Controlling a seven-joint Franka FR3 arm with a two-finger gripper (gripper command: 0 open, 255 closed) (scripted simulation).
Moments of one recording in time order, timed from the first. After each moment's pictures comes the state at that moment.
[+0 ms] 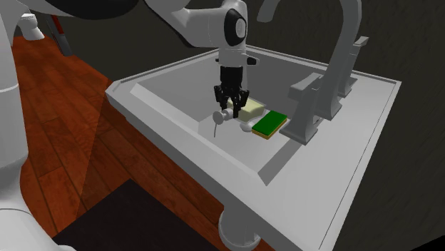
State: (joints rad) arm 0.04 0.38 0.09 -1.74 -0.15 1.86 0.31
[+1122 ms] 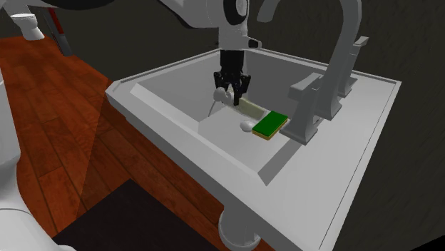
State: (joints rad) arm 0.04 0.34 0.09 -1.68 -0.14 1.75 0.29
